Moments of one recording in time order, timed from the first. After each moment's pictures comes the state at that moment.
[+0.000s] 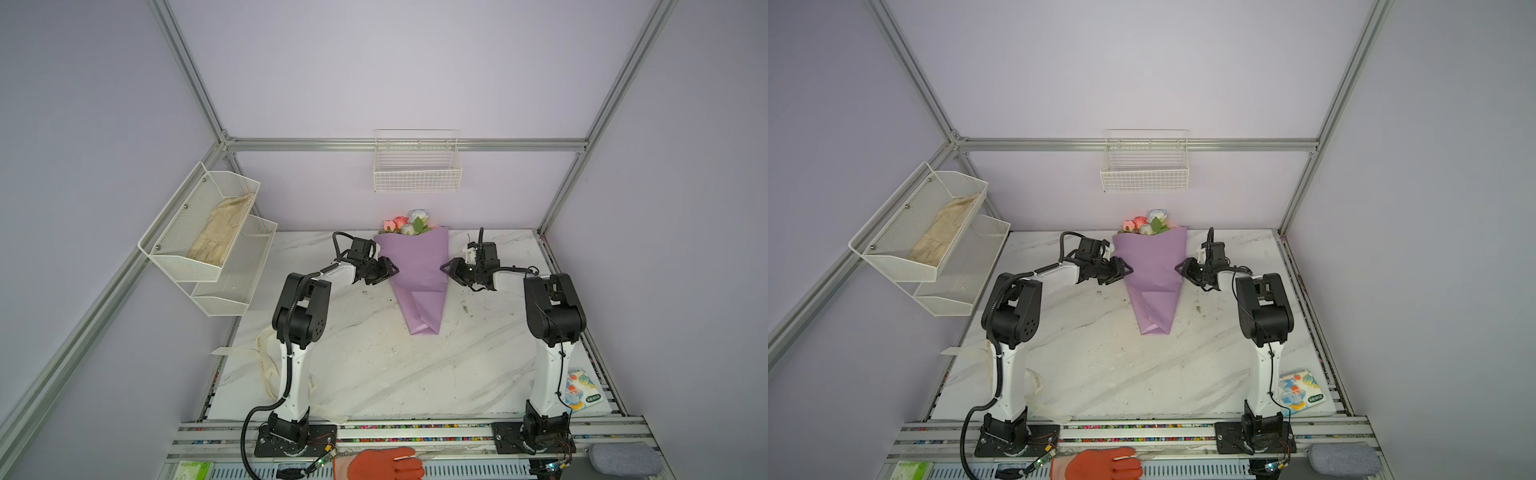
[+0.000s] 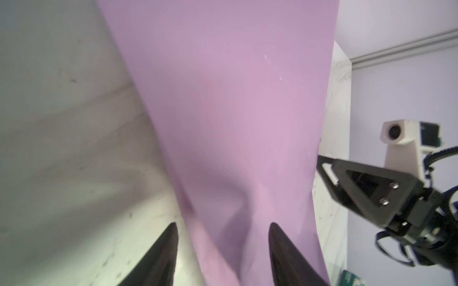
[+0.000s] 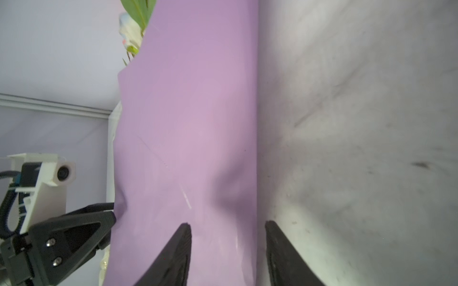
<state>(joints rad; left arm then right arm) -0.30 2.09 1.49 -0.22 0.45 -0.63 0.16 2.02 1.27 0.05 -0.52 0.67</state>
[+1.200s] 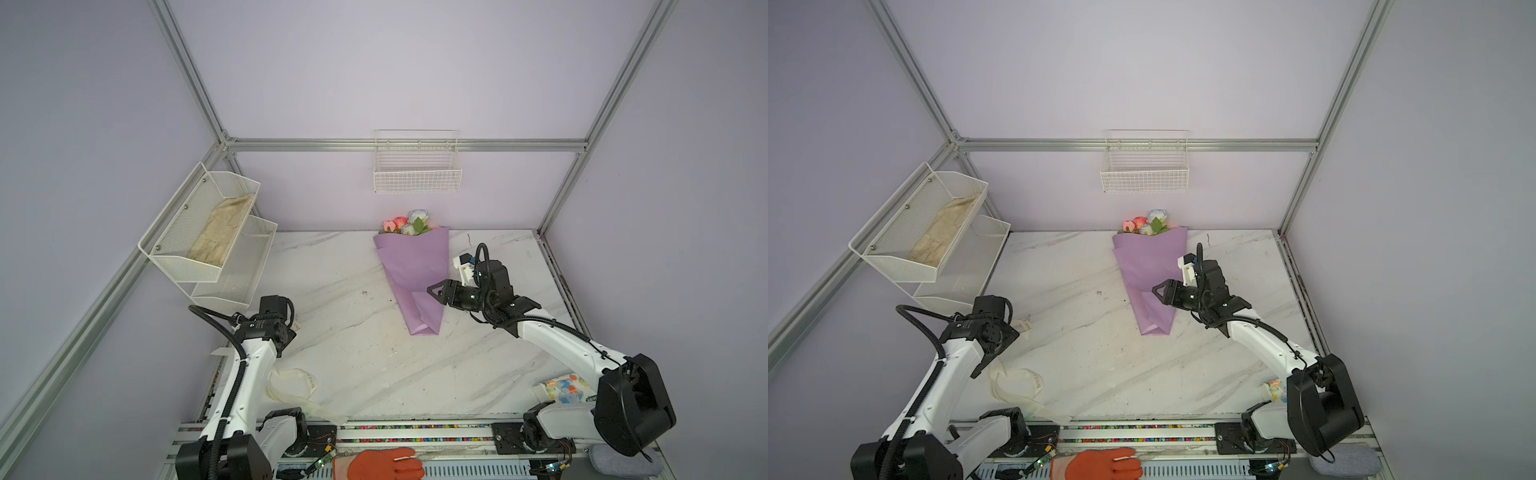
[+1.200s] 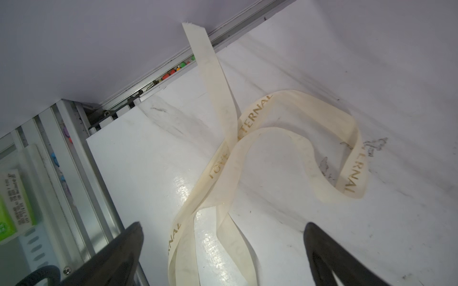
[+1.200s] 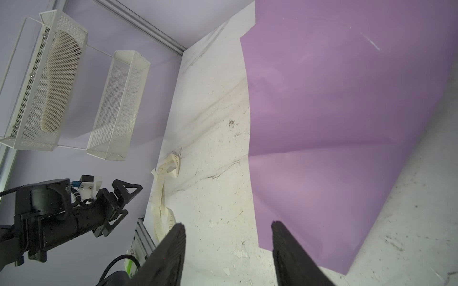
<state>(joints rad) 0.17 1.10 0.78 -0.98 -0.47 -0.83 0.45 1.35 0.90 -0.08 -0.46 0.70</state>
